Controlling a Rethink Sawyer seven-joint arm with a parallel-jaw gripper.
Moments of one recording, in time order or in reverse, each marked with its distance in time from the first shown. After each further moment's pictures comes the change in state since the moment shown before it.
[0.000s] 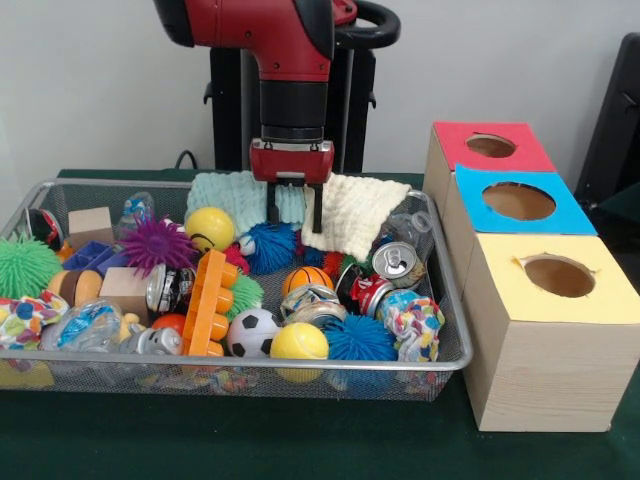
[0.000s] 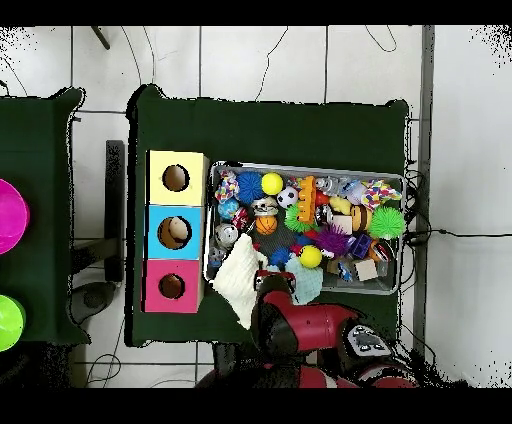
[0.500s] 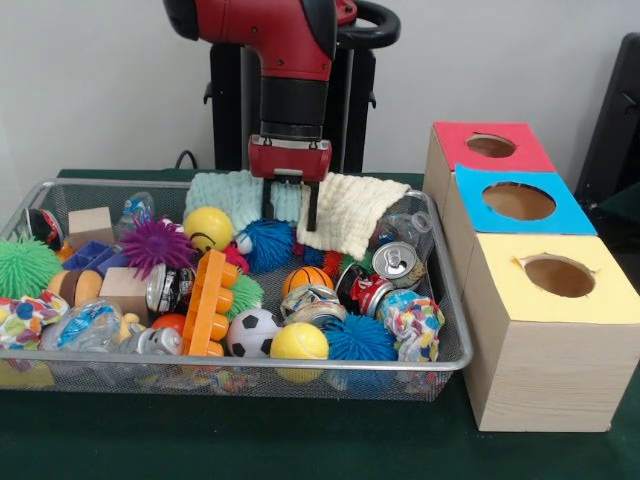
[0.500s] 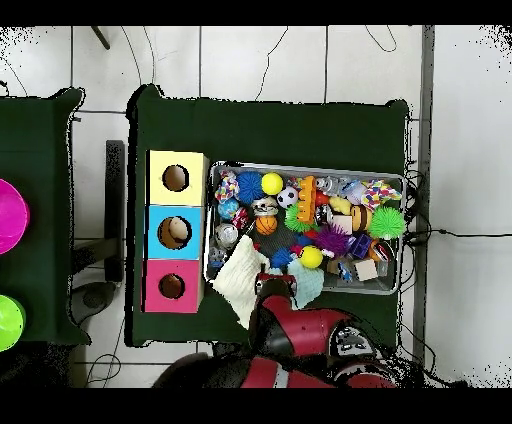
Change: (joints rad) arm 0.098 0.037 -0.109 -0.016 0.010 -0.080 0.000
